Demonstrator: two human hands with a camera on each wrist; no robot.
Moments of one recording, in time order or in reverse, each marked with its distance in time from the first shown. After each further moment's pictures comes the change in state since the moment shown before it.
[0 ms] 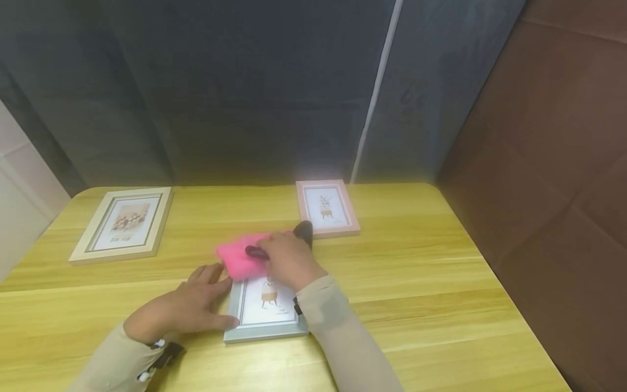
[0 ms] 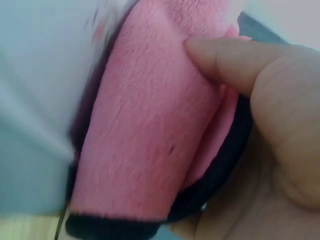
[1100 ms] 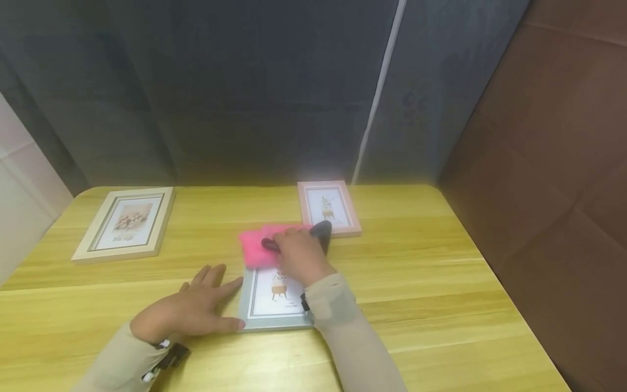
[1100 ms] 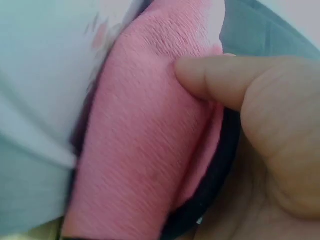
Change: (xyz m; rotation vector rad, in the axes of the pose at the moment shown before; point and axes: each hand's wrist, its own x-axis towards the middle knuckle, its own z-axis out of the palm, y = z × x) left_hand 0.000 0.003 0.002 -0.013 -0.062 -0.025; right_hand 0.000 0.013 0.000 -0.031 0.010 0.075
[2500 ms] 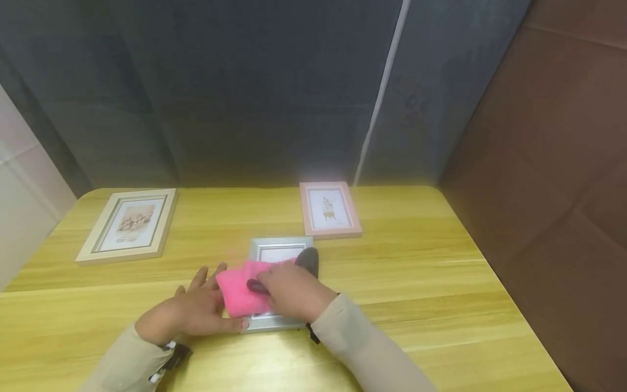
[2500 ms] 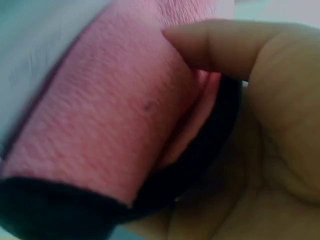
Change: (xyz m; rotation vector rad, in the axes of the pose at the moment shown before) left_hand -0.001 0.001 0.001 -0.001 -0.008 -0.091; right_hand -0.040 -0.030 0.003 -0.102 -0.106 -0.311
